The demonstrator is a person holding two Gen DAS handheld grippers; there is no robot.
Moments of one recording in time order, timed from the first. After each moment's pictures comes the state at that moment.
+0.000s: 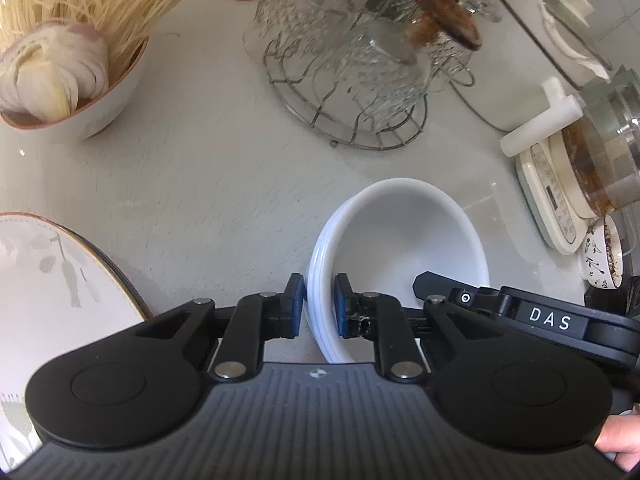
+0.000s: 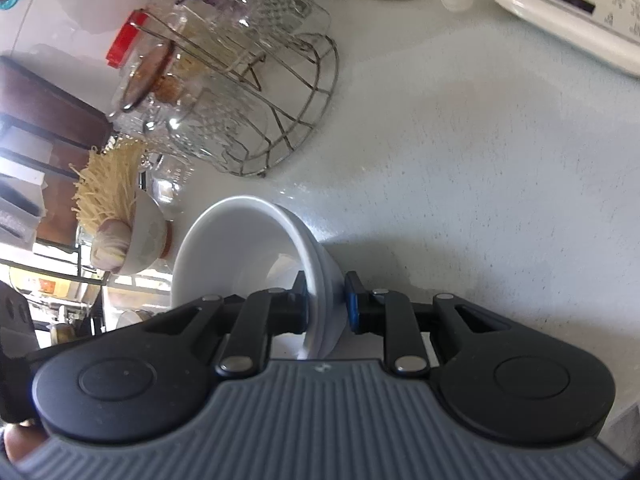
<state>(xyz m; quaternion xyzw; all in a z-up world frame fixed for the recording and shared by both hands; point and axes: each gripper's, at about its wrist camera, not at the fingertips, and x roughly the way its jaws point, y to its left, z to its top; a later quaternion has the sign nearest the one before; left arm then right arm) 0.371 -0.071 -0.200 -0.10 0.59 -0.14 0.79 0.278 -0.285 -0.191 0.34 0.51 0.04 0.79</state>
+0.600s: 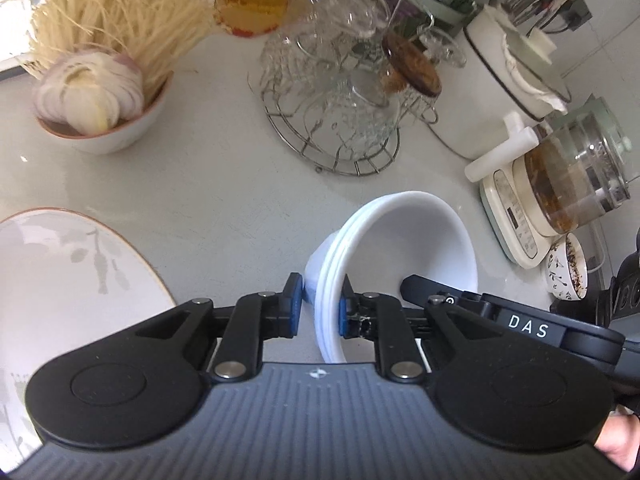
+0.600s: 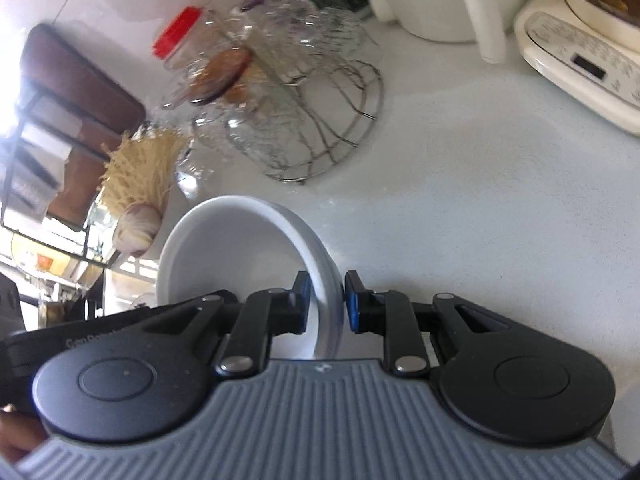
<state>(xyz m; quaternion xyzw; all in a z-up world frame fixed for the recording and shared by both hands) 0.342 -0.046 -0.163 -0.14 0.55 -0.15 0.81 0.267 -0.265 -0.153 0.28 0.49 0.06 0.82</state>
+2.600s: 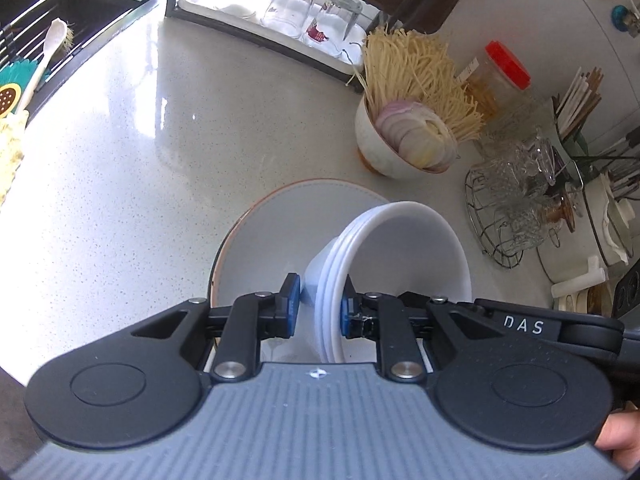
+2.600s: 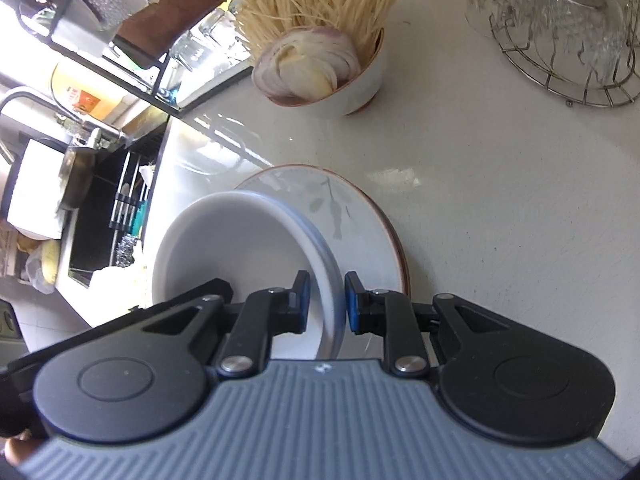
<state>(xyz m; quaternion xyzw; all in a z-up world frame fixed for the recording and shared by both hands) 0.238 0.133 -0.157 -0.27 0.48 0.05 0.83 0.291 -0.079 -0.149 0.15 0.58 0.22 0.77</state>
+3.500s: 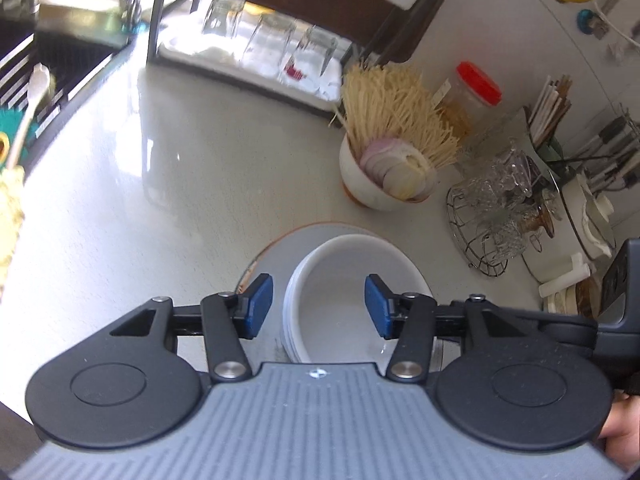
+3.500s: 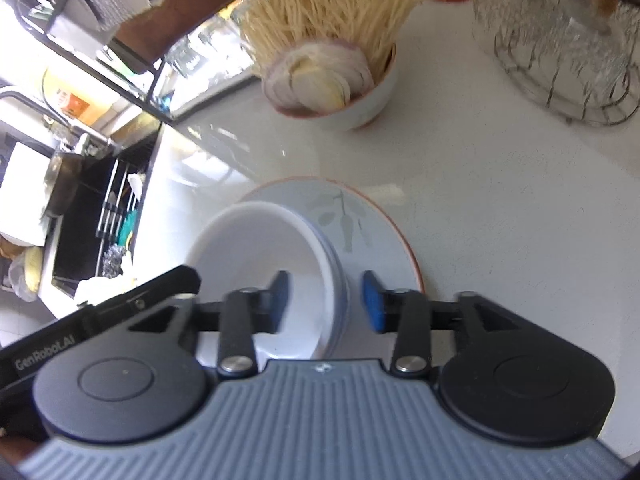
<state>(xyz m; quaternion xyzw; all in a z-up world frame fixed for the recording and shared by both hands) 0.237 0.154 -0.132 -0.24 0.44 0.01 0.86 0.286 -0.062 -0.137 0.14 0.56 0.20 0.79</state>
